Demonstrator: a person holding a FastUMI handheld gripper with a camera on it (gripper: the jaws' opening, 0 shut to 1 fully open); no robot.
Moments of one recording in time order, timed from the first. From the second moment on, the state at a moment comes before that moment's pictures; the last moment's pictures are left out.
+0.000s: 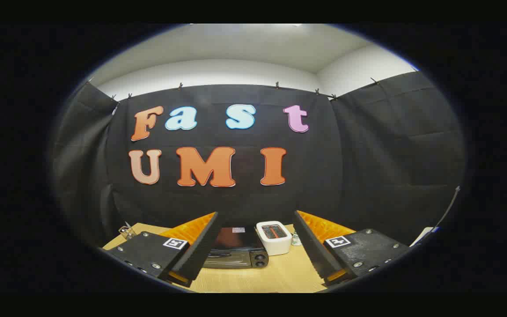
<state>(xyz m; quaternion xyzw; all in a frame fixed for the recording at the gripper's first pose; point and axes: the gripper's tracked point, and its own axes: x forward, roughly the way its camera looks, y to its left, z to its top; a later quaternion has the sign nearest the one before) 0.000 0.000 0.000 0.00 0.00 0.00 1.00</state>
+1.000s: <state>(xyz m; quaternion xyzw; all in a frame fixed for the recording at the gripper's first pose) 0.019 0.048 -0.029 0.00 0.02 0.04 1.00</state>
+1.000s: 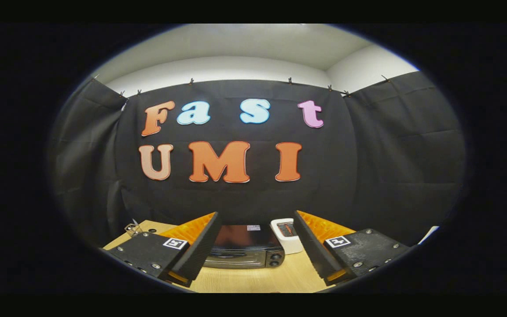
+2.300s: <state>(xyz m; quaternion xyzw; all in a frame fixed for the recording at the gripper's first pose) 0.112 0.144 -0.213 -0.06 0.18 0.10 0.98</state>
